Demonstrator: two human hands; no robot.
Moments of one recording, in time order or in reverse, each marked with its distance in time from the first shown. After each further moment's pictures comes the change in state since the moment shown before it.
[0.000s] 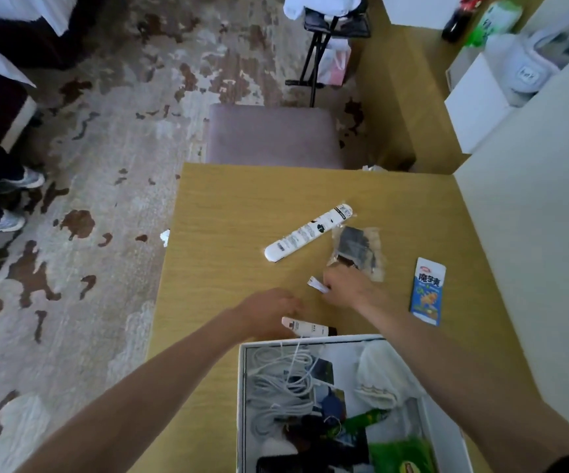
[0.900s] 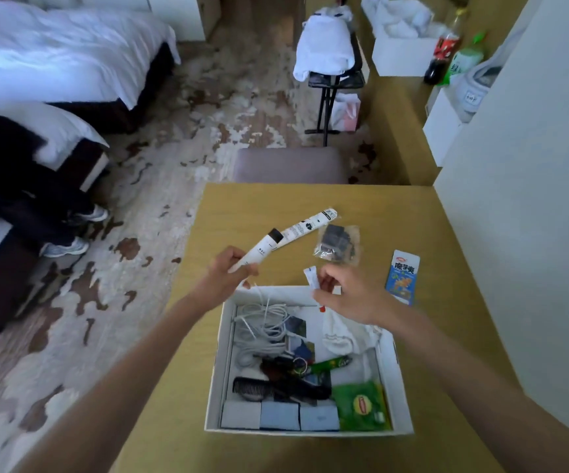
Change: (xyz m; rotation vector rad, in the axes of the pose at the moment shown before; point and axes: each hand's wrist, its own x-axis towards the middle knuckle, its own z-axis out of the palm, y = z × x) left_hand -0.090 0.080 -0.039 -0.816 0.658 -0.285; right_hand -0.173 0.026 -0.012 0.731 0.317 -0.344
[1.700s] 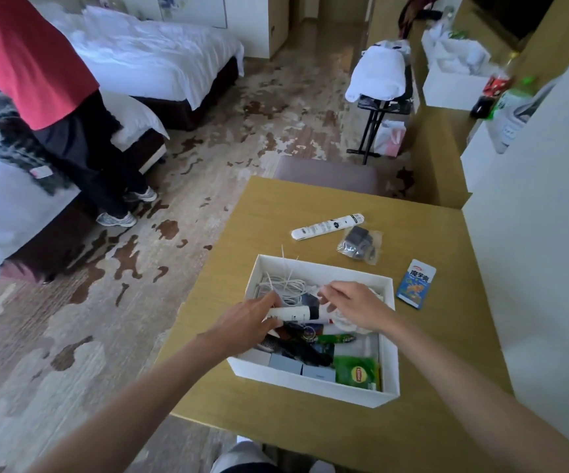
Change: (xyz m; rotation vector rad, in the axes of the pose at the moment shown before) left_hand -0.180 -0.001 0.047 0.758 -0.057 0.083; right_hand -0.048 -0.009 0.045 0.005 -0.218 0.013
